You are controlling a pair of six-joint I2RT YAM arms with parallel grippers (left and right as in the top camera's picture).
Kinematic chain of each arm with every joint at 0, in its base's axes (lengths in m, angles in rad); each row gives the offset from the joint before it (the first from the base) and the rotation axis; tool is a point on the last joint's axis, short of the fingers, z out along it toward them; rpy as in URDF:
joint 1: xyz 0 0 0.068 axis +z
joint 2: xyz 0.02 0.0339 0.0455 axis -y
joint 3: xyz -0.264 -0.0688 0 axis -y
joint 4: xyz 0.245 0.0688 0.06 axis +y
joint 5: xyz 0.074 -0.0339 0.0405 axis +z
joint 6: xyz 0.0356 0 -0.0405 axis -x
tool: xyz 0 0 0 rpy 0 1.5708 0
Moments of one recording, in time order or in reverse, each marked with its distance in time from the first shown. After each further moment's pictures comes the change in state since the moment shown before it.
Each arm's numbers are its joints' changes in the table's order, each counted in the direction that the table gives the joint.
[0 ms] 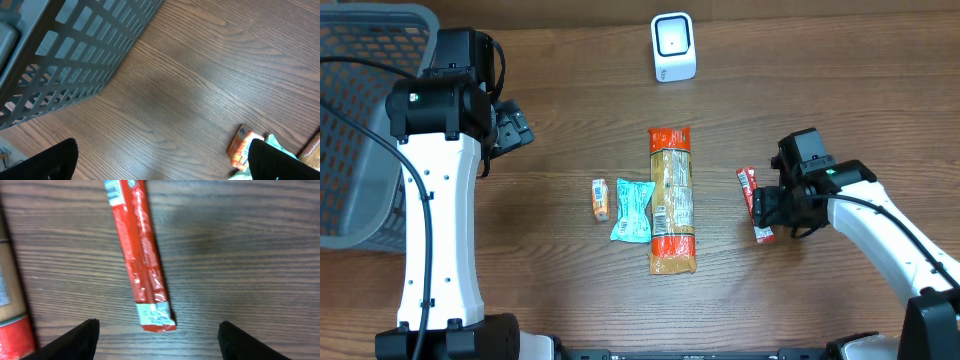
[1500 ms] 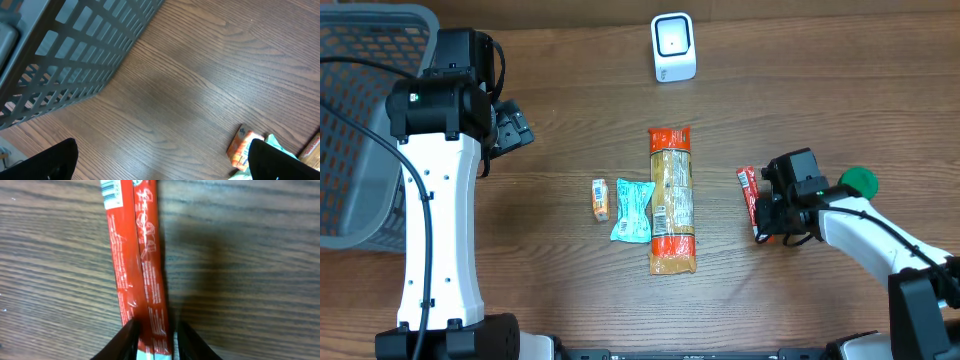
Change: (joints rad) left arm 0.000 0.000 0.000 0.000 0.000 0.000; right arm 0.000 -0.052 -0.195 -0.355 0.042 0.071
